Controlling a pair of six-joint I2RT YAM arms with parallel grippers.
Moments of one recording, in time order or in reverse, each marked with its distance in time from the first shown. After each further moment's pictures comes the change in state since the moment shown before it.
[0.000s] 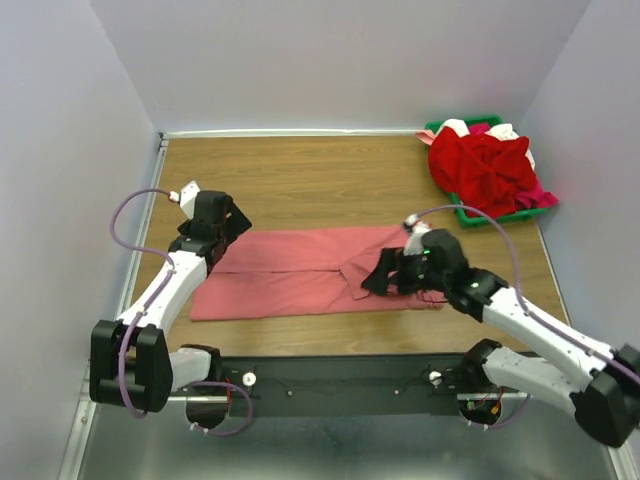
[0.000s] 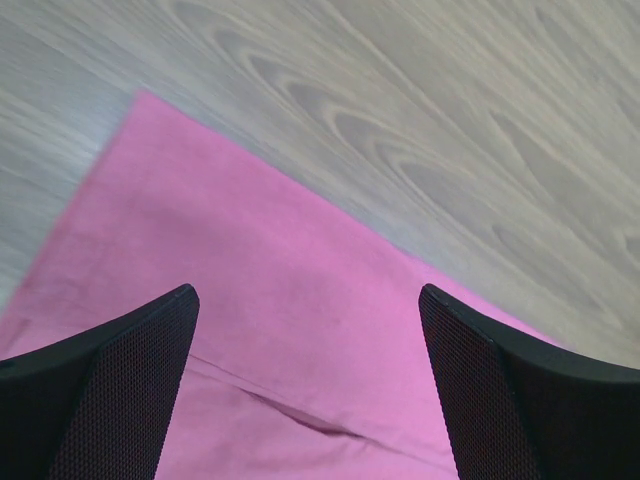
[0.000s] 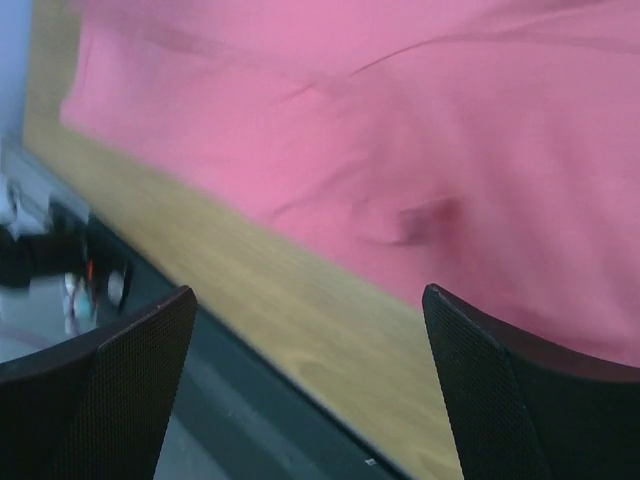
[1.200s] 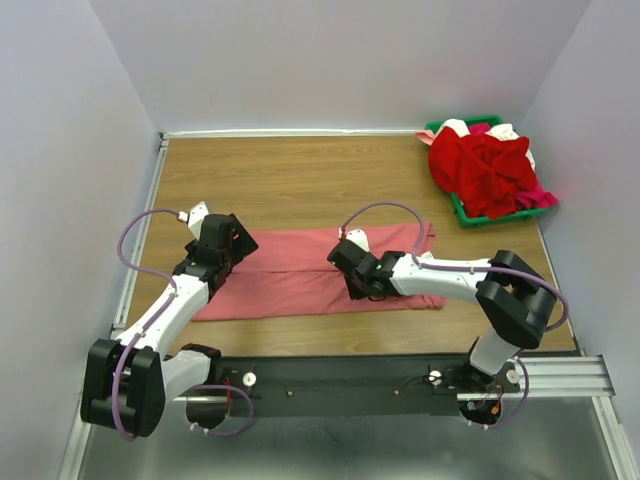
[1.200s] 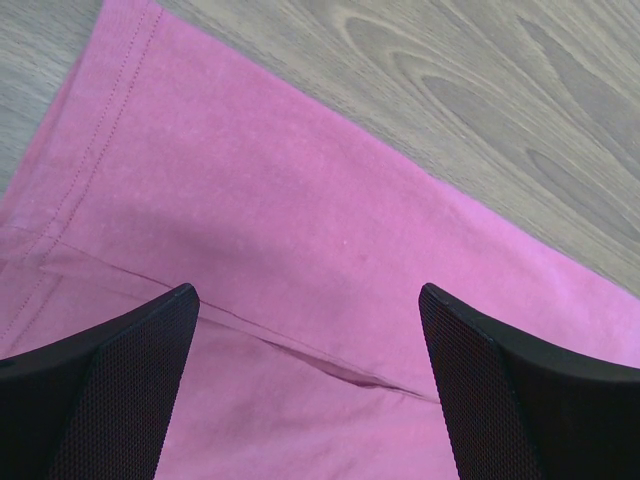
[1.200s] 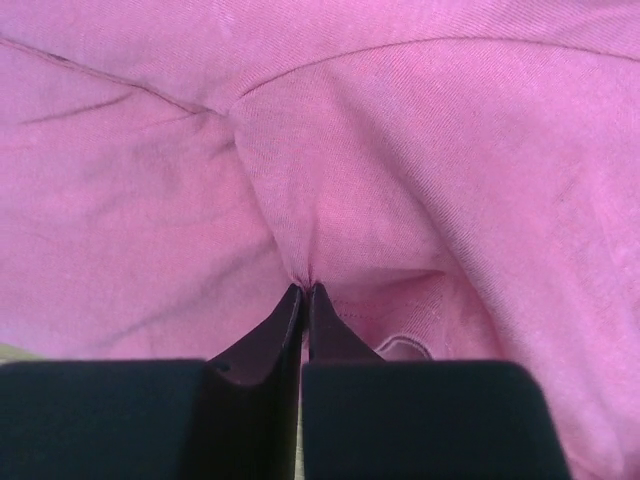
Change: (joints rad) left arm -0.084 -0.112 -0.206 0.089 0.025 0.000; right arm 0.445 0.751 0.384 -0.135 0.603 0.018
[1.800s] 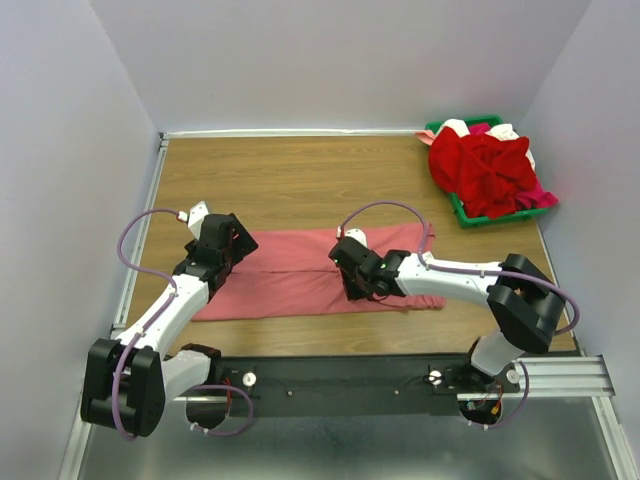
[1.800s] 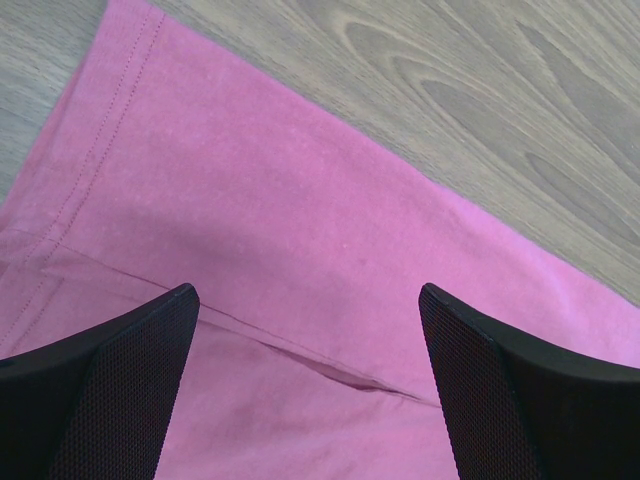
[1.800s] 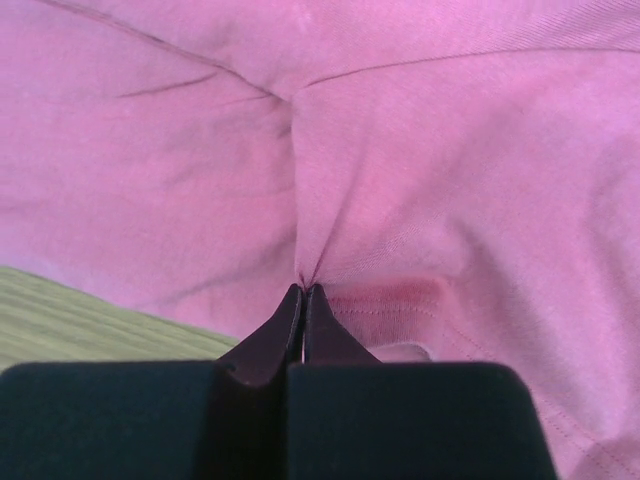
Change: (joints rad) left arm 0.000 0.001 0.000 0.006 -0.008 0.000; right arm 0.003 -0.051 0.004 -0.005 -0.091 0.005
